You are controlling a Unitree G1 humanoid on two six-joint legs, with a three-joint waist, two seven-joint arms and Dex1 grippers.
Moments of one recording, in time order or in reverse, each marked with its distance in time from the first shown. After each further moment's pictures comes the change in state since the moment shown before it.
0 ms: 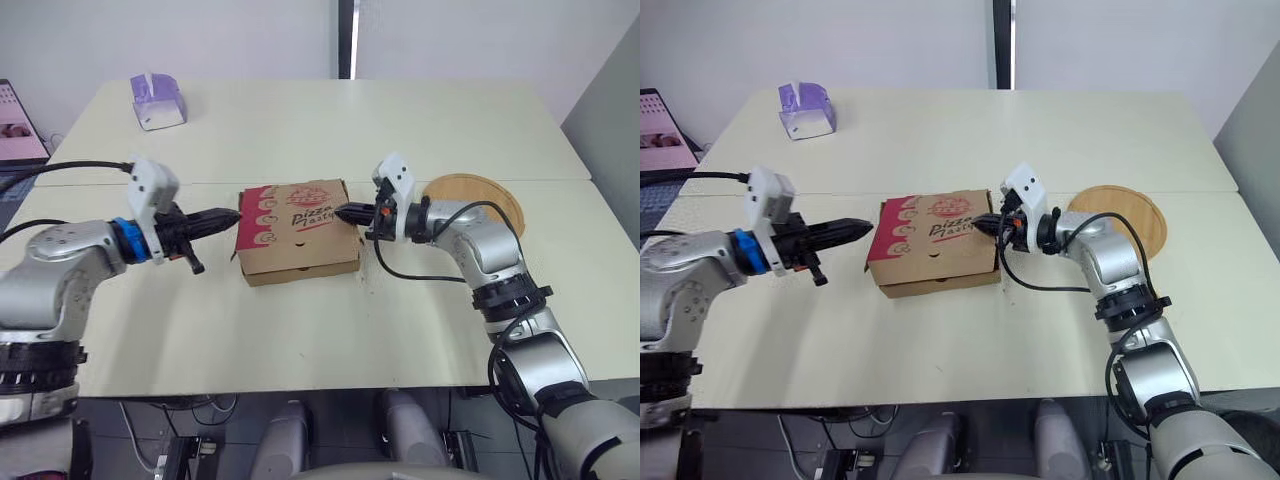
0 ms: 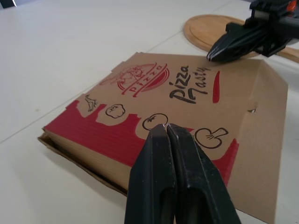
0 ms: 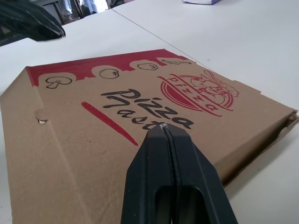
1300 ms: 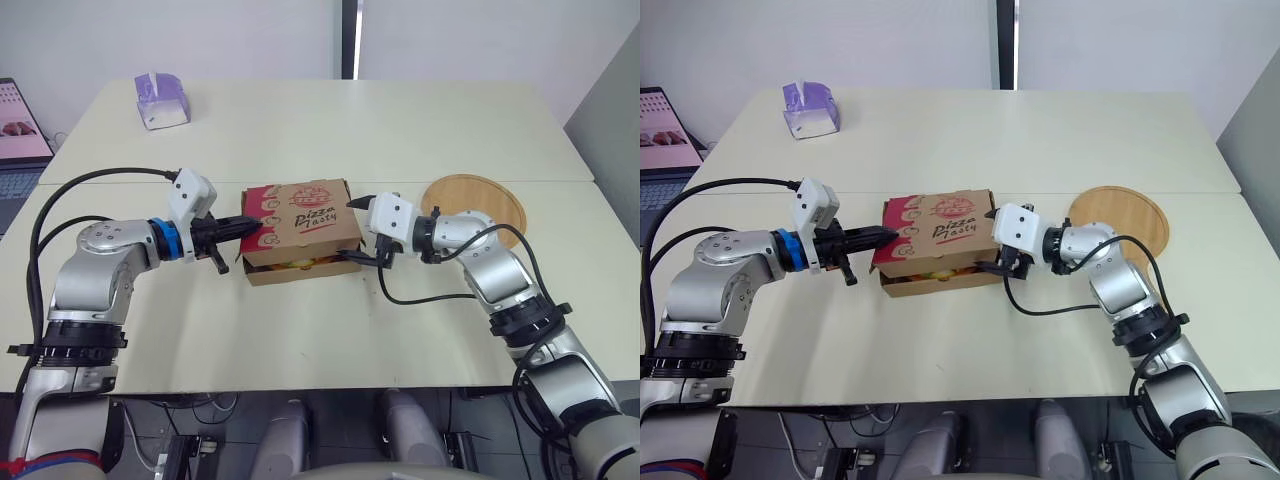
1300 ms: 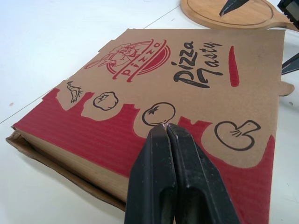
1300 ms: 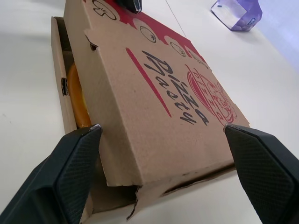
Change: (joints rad) left arm -0.076 -0.086 -0.075 0.120 0.142 -0.087 -0.041; right arm 0.118 -0.121 0.160 -0.128 -0.302 -0.436 0.039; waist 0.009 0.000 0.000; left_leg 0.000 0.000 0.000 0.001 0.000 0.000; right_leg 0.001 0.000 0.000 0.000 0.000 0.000
